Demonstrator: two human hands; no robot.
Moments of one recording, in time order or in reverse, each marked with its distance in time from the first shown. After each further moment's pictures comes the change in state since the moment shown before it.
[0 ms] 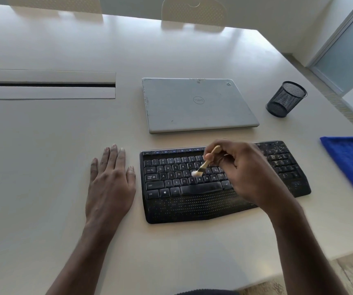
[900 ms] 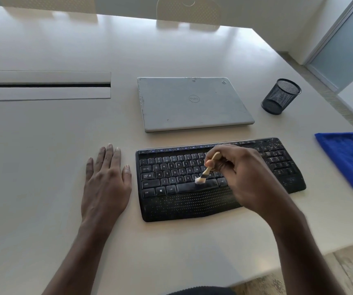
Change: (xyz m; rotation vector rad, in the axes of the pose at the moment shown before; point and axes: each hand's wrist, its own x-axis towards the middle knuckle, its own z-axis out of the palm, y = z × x) left_hand 0.000 0.000 -0.001 -0.008 -0.003 0.005; right_hand -0.015 0.009 -0.001 -0.058 0.009 0.016
